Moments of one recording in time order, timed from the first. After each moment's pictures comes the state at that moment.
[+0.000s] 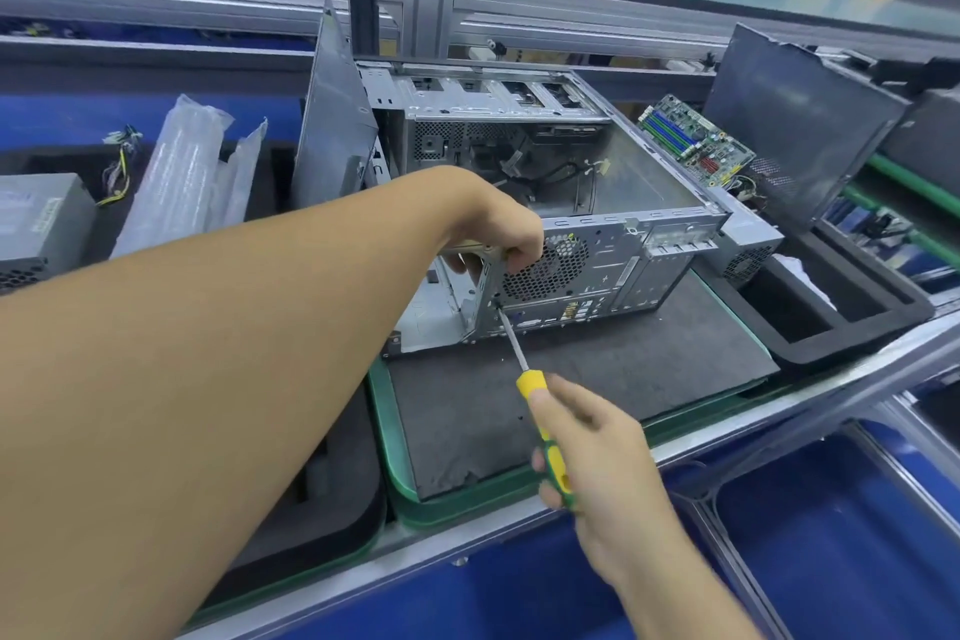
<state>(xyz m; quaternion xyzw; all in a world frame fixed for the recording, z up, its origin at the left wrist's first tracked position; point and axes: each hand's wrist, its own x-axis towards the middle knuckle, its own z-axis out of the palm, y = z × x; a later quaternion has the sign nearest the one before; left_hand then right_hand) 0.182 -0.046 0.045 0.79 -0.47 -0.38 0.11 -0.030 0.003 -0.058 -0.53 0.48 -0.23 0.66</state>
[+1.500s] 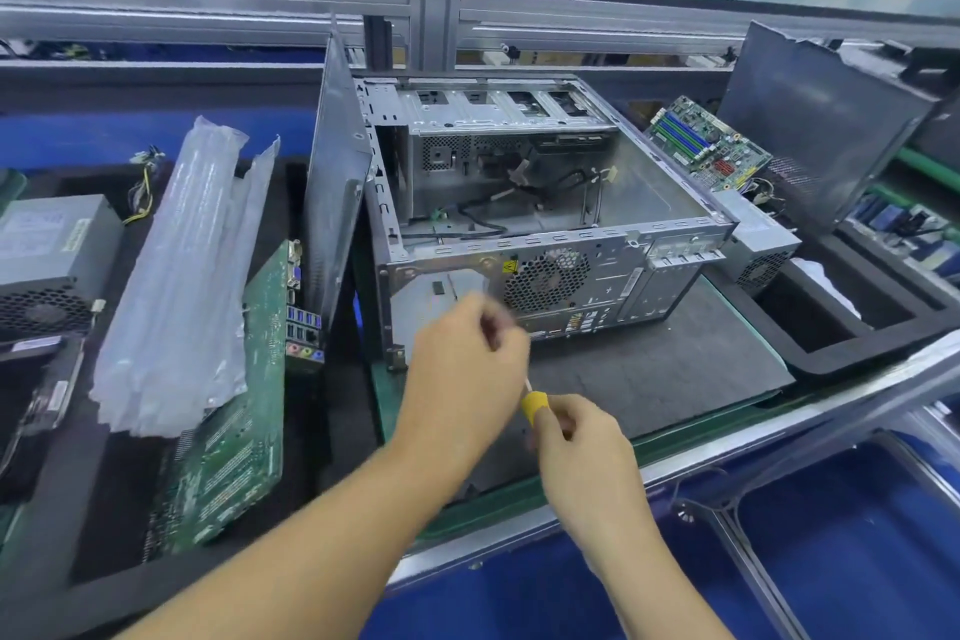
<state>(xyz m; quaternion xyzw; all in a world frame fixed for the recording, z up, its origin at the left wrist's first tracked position) 0.096 0.043 -0.021 0.78 -0.32 -0.11 0.53 -0.023 -0.005 -0.055 -0.73 0.51 -0.15 0.42</state>
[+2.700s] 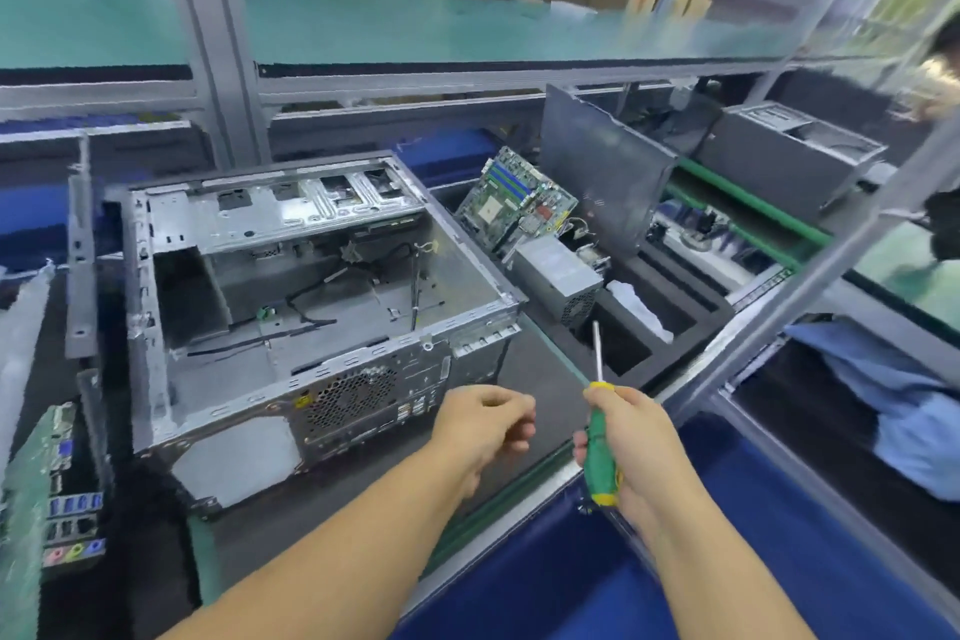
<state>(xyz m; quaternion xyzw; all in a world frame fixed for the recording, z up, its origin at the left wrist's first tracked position) 0.010 -0.126 -0.024 0.60 -0.18 -0.56 0.55 -0.131 -0.161 0.032 -0.42 0.60 -0.33 0.60</state>
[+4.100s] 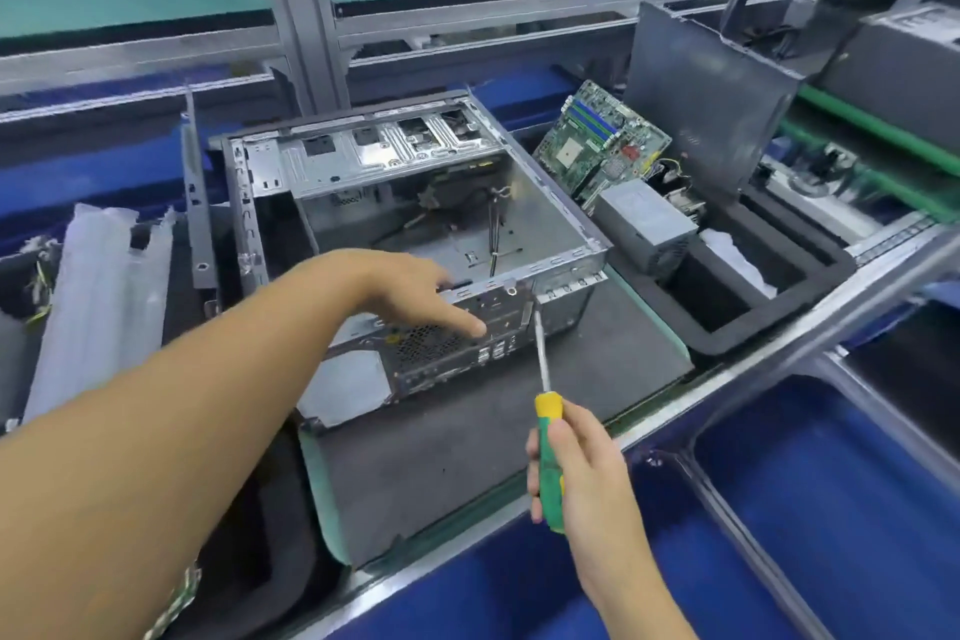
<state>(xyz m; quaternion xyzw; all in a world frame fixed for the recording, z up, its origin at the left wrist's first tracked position) 0.170 -0.089 0.081 0.75 -0.55 -0.37 -0.06 -0.082 -0.052 -0.021 -0.49 0.43 -0.30 0.69</state>
